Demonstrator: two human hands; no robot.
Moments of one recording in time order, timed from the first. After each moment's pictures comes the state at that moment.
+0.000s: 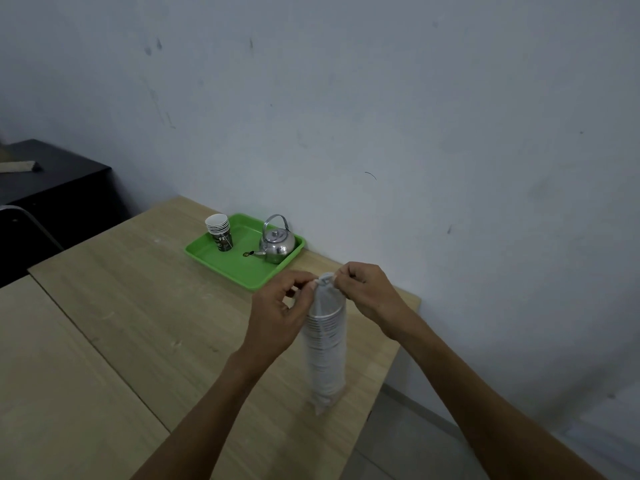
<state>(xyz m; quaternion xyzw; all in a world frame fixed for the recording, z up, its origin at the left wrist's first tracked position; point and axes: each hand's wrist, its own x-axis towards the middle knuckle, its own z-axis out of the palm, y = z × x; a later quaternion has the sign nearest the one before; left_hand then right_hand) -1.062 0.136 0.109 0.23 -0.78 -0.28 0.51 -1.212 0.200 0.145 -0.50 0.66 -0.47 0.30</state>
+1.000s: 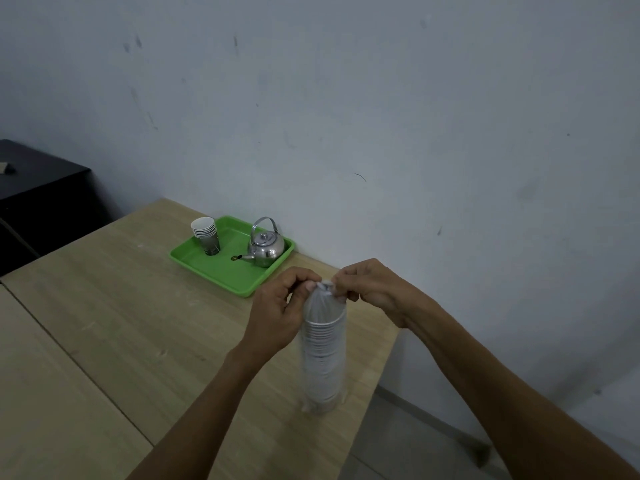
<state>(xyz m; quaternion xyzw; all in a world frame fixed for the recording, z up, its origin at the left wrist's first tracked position) -1.078 0.122 0.112 0.20 -0.79 -0.32 0.48 -1.239 0.196 0.166 -0.48 0.64 -0.42 0.43</state>
